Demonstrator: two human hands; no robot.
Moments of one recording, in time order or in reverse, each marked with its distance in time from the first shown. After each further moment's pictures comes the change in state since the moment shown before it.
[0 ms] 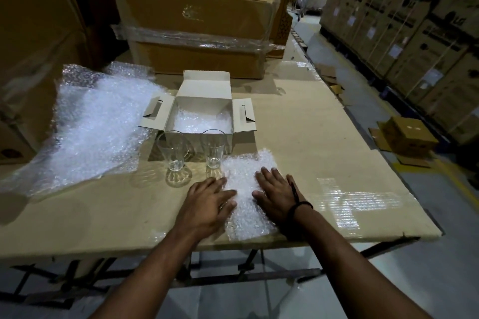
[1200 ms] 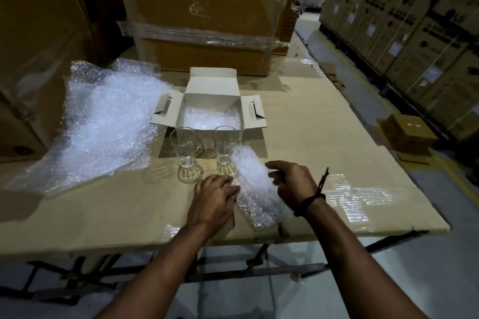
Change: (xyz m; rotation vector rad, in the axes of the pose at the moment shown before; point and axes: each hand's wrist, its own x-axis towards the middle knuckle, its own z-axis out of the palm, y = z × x) left_hand -0.001 -0.005 0.000 -0.098 0.127 -0.072; right_hand -0.022 -0.040 -0.048 0.575 0.286 0.149
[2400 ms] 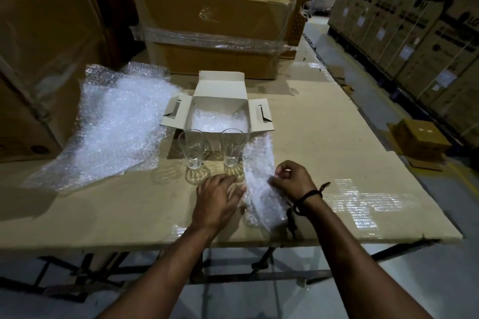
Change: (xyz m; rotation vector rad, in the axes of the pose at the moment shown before) left_hand -0.001 0.004 -0.007 -0.167 0.107 -0.153; right_hand 0.019 0.008 0.018 0.464 0.002 0.201
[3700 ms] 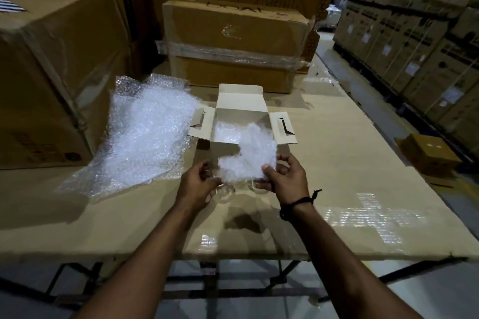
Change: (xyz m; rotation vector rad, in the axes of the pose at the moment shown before) left_hand 0.048 -0.087 -0.060 -0.627 0.088 -0.301; right_hand -0.025 -0.067 0.076 0.570 0.072 -0.067
